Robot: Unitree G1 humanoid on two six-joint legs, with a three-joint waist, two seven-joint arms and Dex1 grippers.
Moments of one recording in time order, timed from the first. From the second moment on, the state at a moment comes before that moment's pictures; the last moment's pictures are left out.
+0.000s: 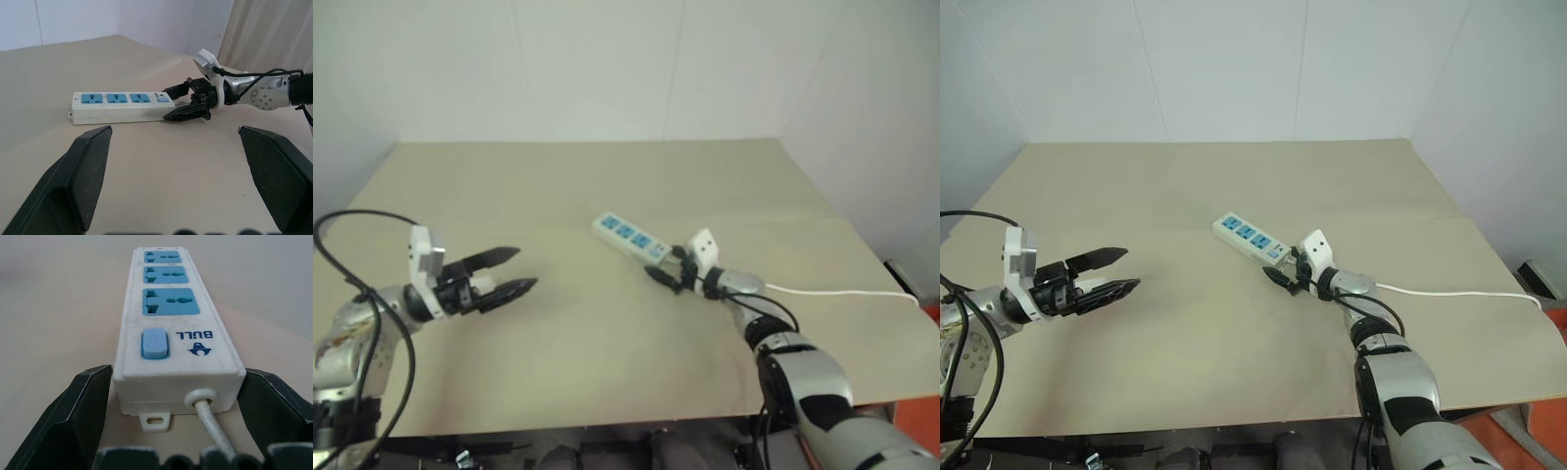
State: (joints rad) left arm -0.24 0.76 0.33 -0.02 -0.71 0.44 -1.16; right arm -0.93 -0.24 -0.05 1.25 0.04 -0.37 0.81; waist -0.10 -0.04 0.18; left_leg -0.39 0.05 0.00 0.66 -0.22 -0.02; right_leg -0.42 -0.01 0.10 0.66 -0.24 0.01
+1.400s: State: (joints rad) left arm -1.28 0.98 -0.48 0.61 0.14 0.22 -1.56; right arm -0.52 -0.39 0.17 0.40 0.21 -0.02 1.37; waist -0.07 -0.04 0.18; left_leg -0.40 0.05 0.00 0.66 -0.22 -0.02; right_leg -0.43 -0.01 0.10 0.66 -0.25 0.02
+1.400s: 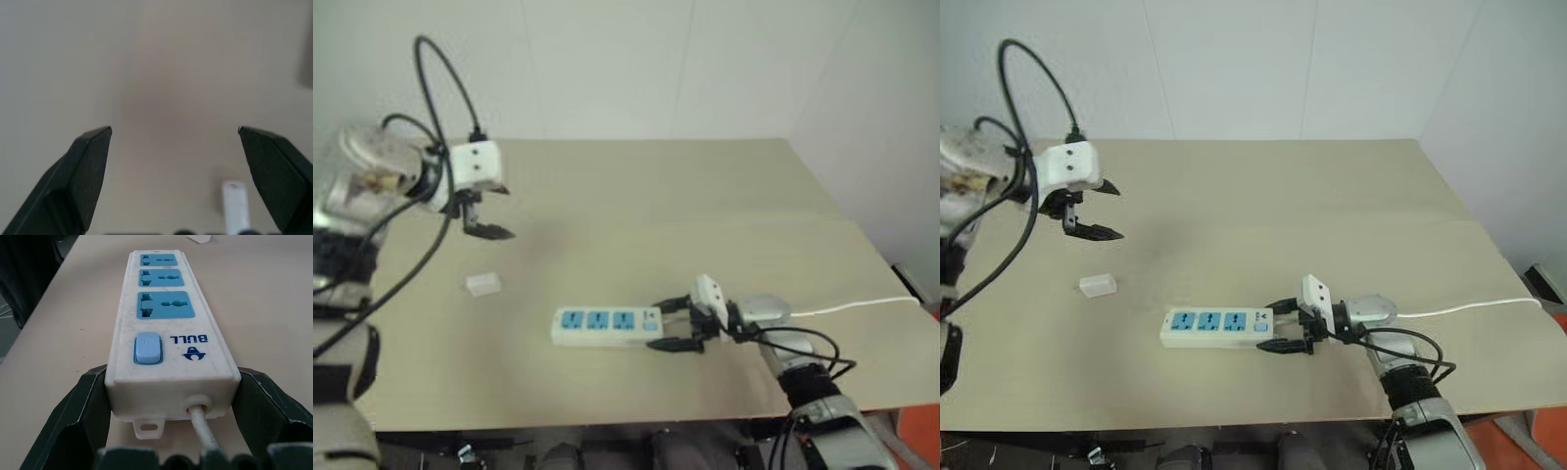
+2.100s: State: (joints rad) left arm -1.32 0.87 -0.88 0.84 0.33 0.17 -1.61; right arm -0.52 -0.36 0.19 0.43 0.19 -0.08 1.30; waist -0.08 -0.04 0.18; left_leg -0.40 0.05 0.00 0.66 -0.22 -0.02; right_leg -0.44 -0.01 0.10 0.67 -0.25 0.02
